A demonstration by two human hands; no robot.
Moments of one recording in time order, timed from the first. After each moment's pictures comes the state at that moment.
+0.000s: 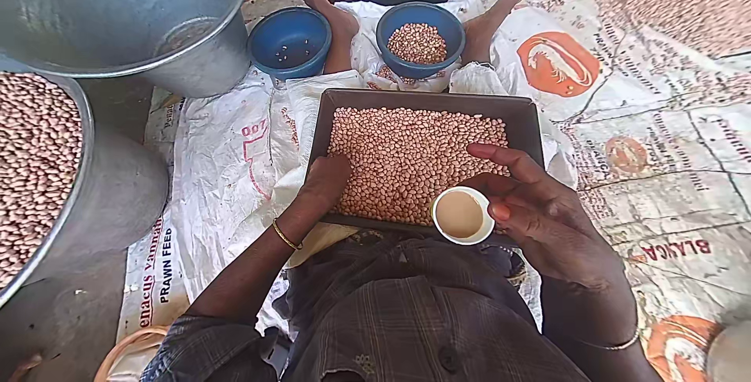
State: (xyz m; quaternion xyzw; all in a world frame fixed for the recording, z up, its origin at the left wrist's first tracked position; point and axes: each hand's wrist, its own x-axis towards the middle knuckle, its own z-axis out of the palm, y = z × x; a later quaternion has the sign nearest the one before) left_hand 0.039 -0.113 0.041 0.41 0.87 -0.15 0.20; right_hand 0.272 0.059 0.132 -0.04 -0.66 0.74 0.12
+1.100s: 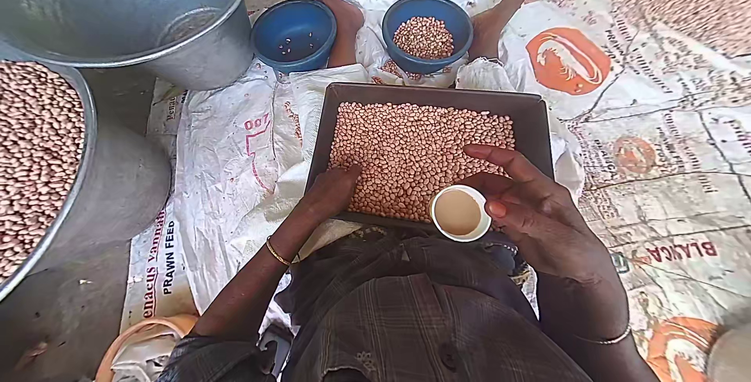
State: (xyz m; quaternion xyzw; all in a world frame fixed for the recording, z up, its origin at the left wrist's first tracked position) left_hand 0.044 -0.143 0.026 0.46 0.84 0.05 0.27; right_hand 0.266 0.056 0.123 -0.04 -0.65 0.75 0.10
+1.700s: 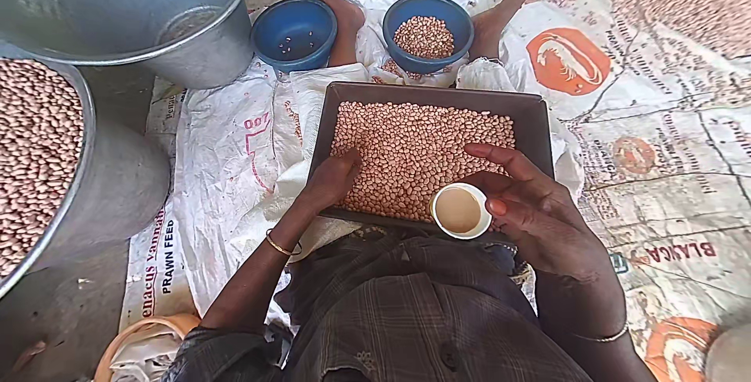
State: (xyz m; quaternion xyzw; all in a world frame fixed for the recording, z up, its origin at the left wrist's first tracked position) left_hand 0.029 -0.143 0.024 0.43 0.82 0.27 0.26; right_hand 0.266 0.056 0.122 -0.06 -0.65 0.75 0.10
